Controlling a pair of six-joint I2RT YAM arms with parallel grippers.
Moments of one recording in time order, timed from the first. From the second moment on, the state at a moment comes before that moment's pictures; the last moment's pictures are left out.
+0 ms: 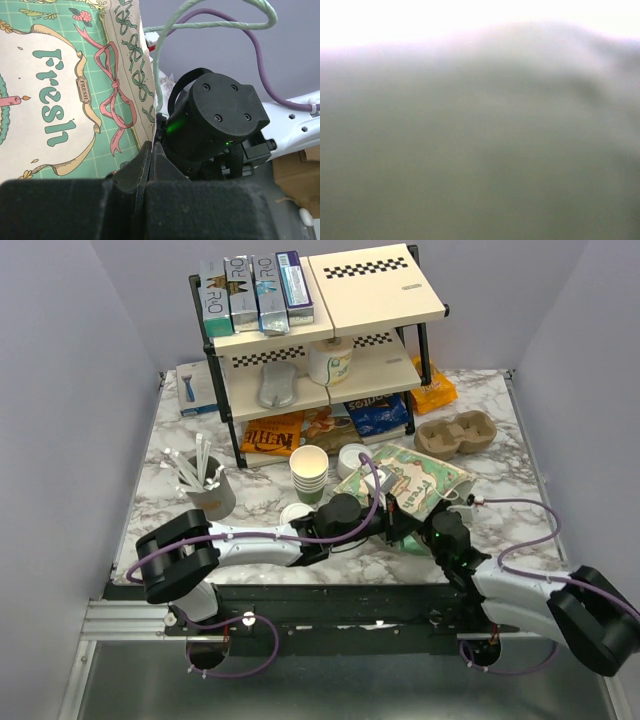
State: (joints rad) left arm -1.19 1.57 0.83 0.70 0.06 -0.64; right arm 0.65 0.98 0.06 0.63 0.52 1.34
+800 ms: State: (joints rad) left arm -1.19 1.41 0.74 0.64 -0.07 -0.59; right arm 0.65 0.69 0.27 0.13 0.49 1.08
